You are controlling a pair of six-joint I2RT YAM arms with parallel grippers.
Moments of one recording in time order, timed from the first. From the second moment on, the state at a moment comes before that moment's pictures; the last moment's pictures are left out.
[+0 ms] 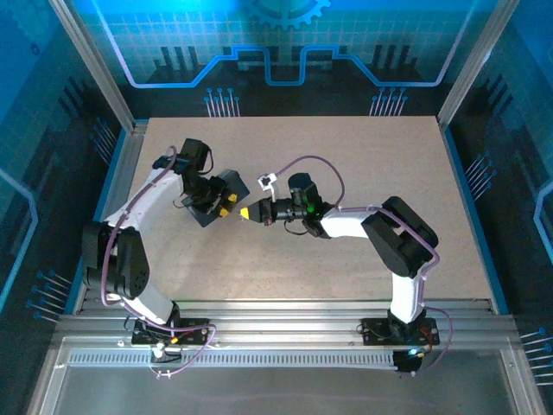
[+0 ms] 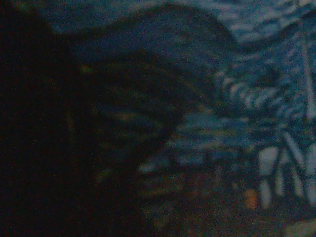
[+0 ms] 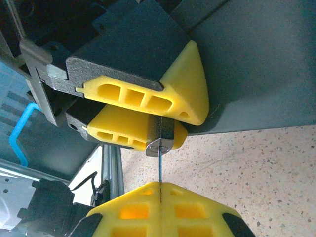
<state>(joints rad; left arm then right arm) -0.16 1.60 1.27 -0.94 0.44 -1.19 0.70 1.91 1.00 0.61 -0.73 0.65</state>
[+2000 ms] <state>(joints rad) -0.15 1.53 1.17 -0.81 0.44 -1.38 0.68 1.95 1.04 0.70 -0.68 0.80</state>
